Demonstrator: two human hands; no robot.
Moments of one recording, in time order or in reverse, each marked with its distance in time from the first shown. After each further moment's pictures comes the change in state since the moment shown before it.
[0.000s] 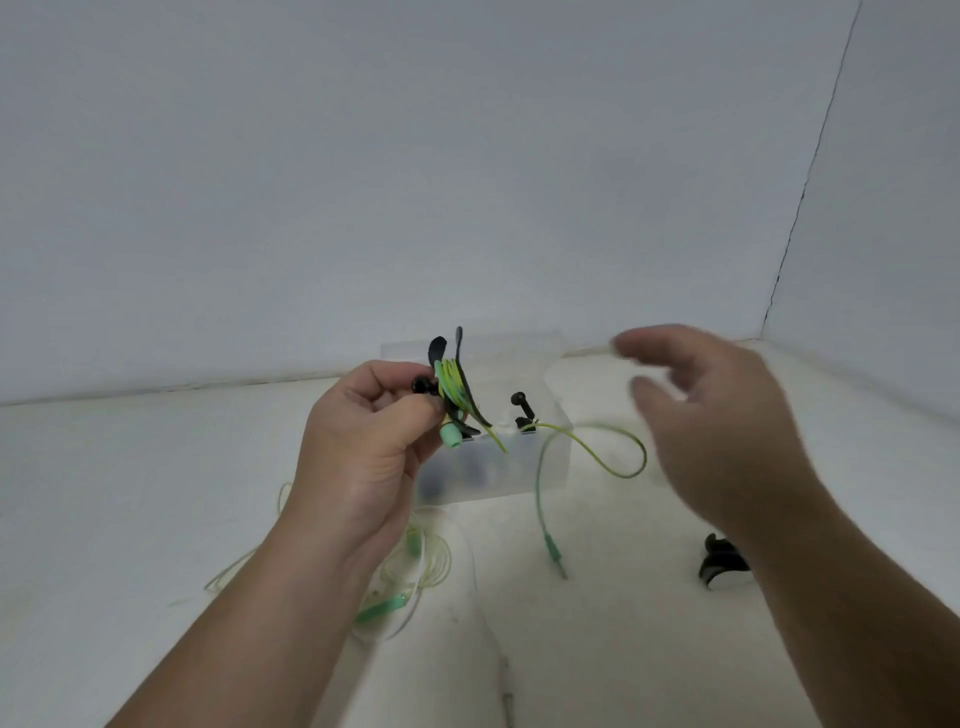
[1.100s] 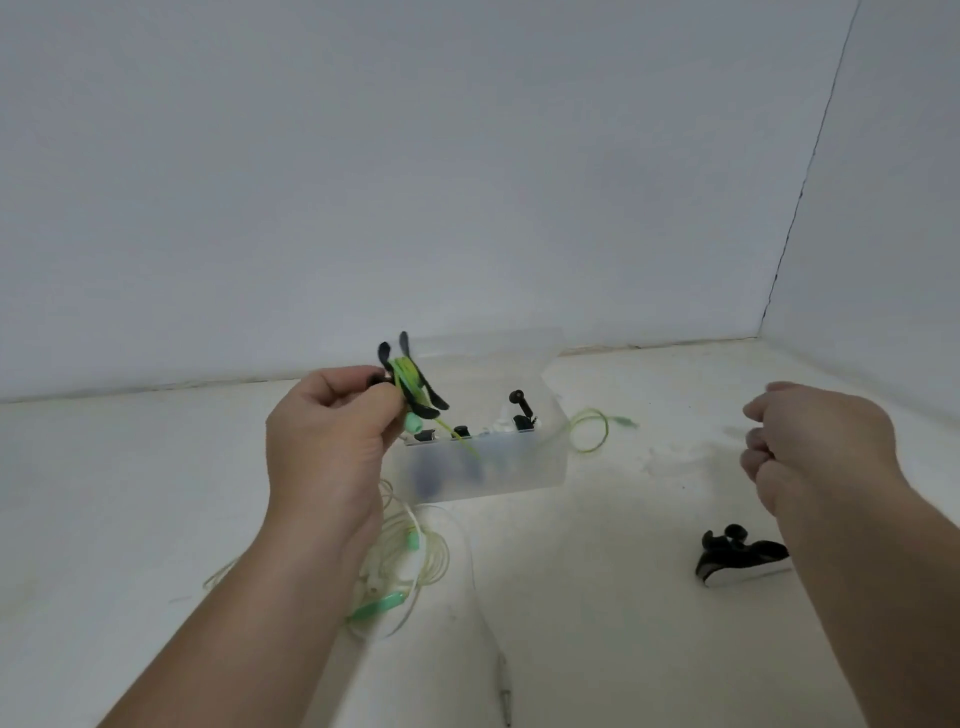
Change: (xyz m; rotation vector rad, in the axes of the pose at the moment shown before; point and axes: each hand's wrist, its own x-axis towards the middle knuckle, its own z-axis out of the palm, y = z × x) left_hand 0.009 -0.001 -0.011 0.140 0.303 0.046; right_hand 0.027 0.062 -0.026 0.438 0.350 0.829
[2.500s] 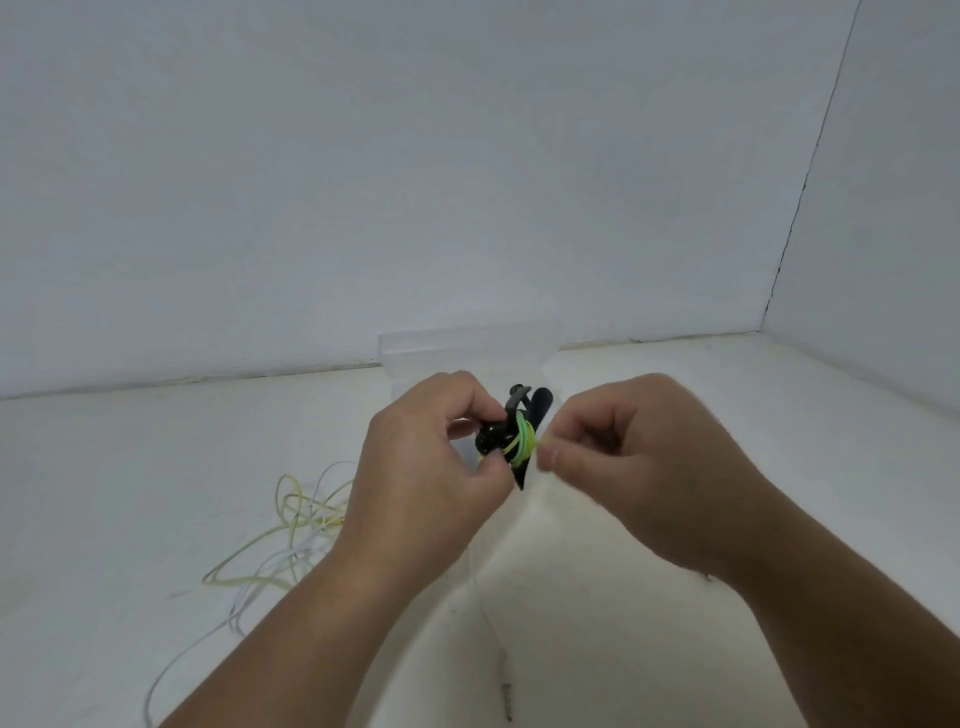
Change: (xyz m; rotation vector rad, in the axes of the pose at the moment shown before) left_hand -0.038 -0.009 0.012 0.678 -0.440 0.535; right_hand -0.093 -0.005 0.024 -0.504 -0.862 -0.833
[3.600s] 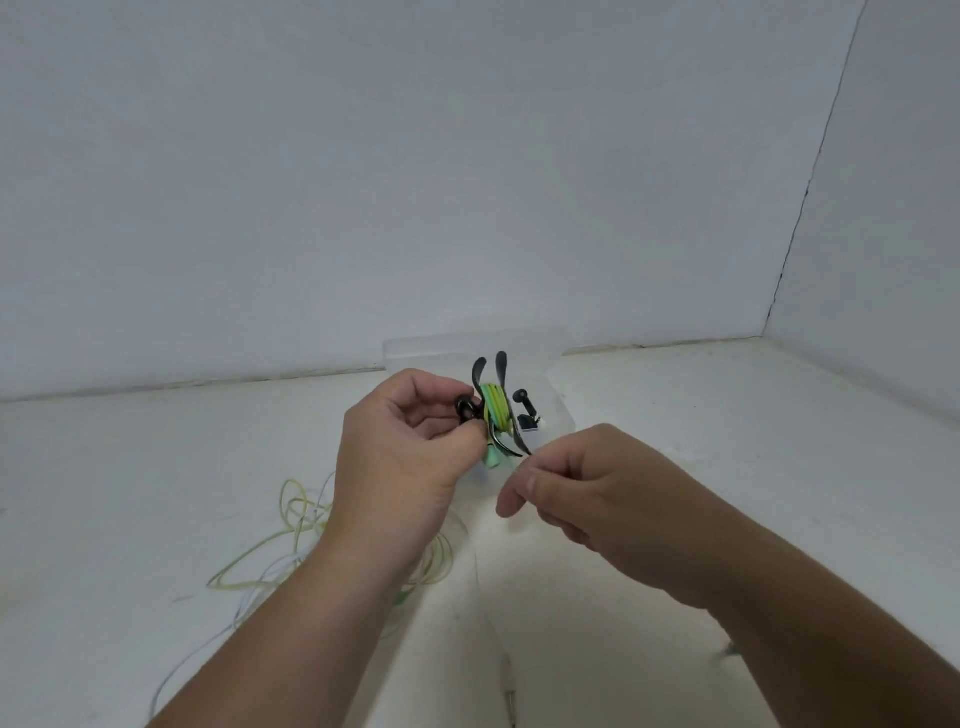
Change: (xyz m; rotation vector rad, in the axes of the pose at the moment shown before) left_hand 0.009 -0.003 -0.002 -0.441 0.158 -0.323; right_hand 0.001 0.006 0.019 0.149 -0.271 0.285
